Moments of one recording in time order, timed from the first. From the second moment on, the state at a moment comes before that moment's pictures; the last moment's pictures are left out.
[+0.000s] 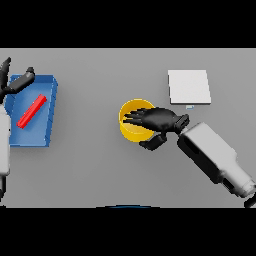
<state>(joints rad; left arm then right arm) -0.50 0.35 0.22 -1.29 -0.50 -0.27 0.53 -0.63 -0.35 0.65 -1.16 0.75 0.42 -0.25</state>
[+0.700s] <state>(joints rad) -0.51 0.36 0.22 -1.28 -0.51 -0.26 0.53 -0.63 -0.37 0.66 -1.19 0.75 0.45 -0.25</state>
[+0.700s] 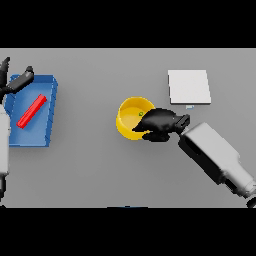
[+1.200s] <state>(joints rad) -0.51 0.37 0.23 -1.30 -0.50 -0.27 0.54 -0.64 -0.46 0.60 -1.35 0.67 0.55 -0.16</state>
